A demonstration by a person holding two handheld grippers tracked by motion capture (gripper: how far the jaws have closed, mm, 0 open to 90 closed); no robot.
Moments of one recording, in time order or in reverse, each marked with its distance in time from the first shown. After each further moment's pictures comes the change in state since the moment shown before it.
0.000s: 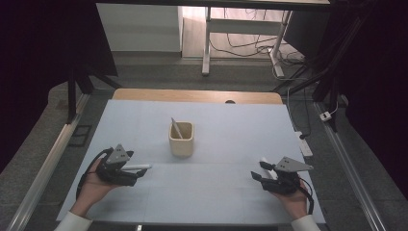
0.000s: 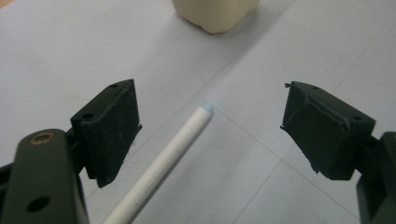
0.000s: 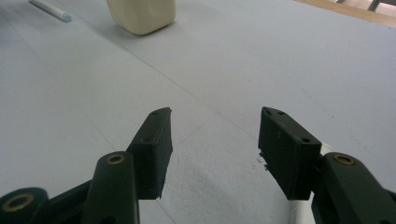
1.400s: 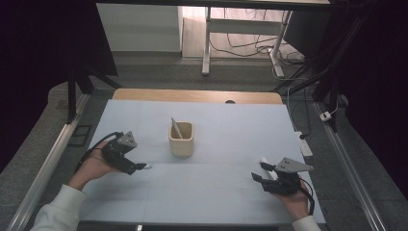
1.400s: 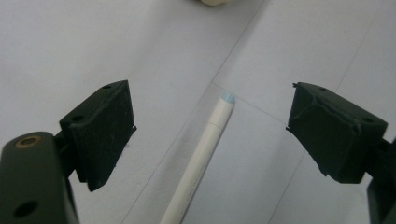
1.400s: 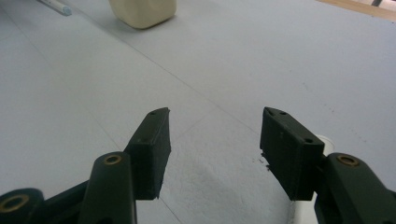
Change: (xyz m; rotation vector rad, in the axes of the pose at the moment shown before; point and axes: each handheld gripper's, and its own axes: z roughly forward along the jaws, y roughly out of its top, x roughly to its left) left arm 0.036 0.035 0.024 0.234 -0.147 0.165; right arm -0.001 -0.002 -0.001 0.013 0.009 -0.003
